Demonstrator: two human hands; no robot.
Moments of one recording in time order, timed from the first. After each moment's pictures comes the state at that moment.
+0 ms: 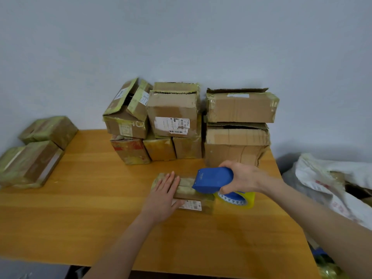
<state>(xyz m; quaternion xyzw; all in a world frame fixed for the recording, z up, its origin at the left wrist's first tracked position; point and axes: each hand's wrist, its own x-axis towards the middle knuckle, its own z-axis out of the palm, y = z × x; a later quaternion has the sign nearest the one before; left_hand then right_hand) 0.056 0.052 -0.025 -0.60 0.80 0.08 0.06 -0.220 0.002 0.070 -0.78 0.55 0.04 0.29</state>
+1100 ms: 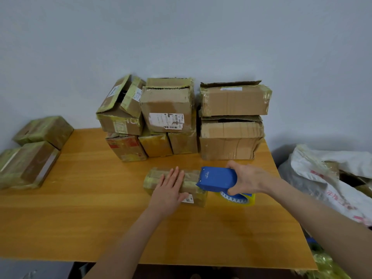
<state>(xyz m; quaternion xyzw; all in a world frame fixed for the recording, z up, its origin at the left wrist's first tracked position) 0.032 0.052 -0.030 -0.57 0.81 0.07 0.06 -0.245 0.019 0.049 -0.77 0.56 0.06 0.28</state>
